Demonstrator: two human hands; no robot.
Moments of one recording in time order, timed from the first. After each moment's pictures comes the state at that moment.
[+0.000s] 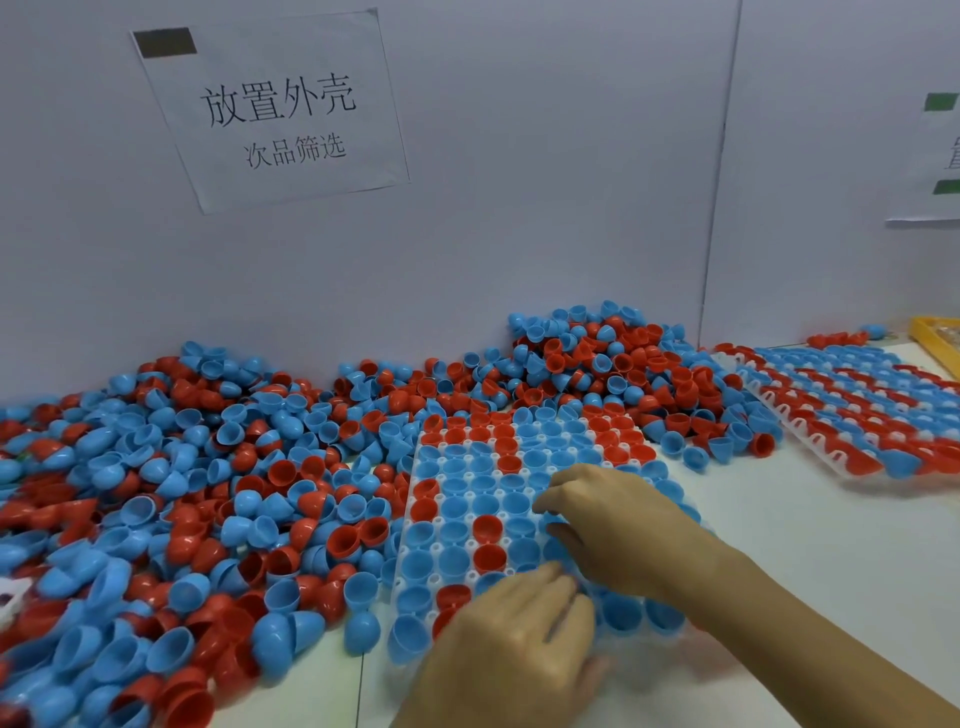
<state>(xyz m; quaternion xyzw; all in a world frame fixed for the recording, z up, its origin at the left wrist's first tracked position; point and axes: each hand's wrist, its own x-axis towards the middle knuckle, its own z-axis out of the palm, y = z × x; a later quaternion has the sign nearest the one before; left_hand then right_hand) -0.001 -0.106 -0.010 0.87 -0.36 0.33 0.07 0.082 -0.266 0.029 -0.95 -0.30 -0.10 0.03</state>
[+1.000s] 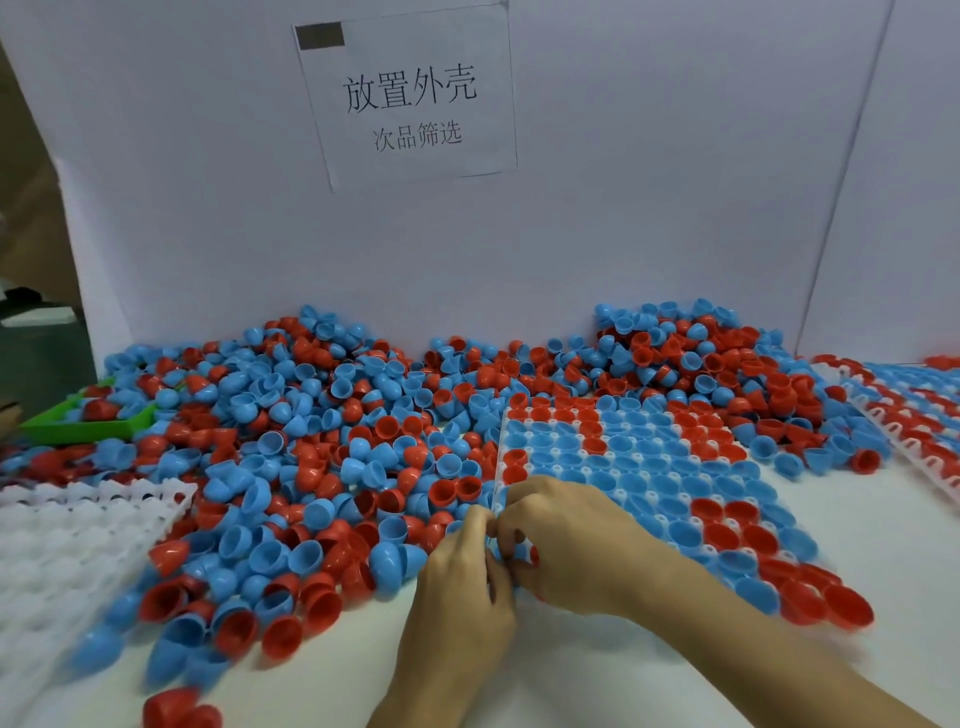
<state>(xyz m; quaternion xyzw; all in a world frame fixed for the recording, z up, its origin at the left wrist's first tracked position) -0.016 -0.034 -0.032 0.89 -0.01 0.21 0.41 0.045 -0.165 0.028 -0.90 -0.42 -0.08 0.09</state>
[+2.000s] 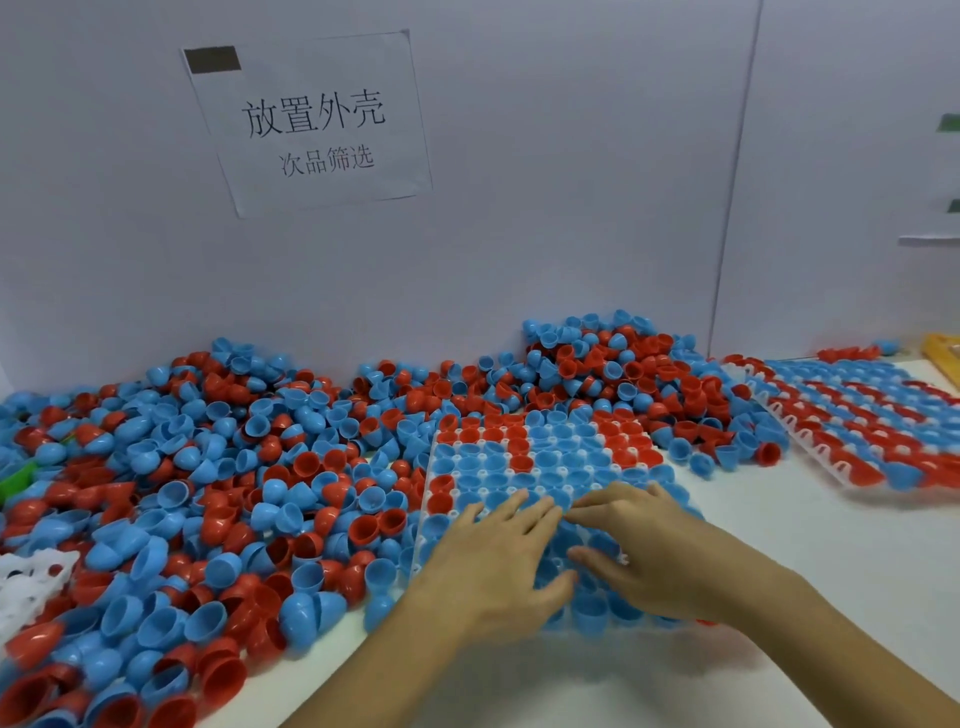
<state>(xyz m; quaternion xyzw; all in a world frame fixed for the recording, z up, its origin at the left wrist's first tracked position) 0.052 -0.093 0.004 0.97 -0.25 -0.02 0.04 0.065 -0.292 0.019 -0.96 -0.28 -0.05 0.09</state>
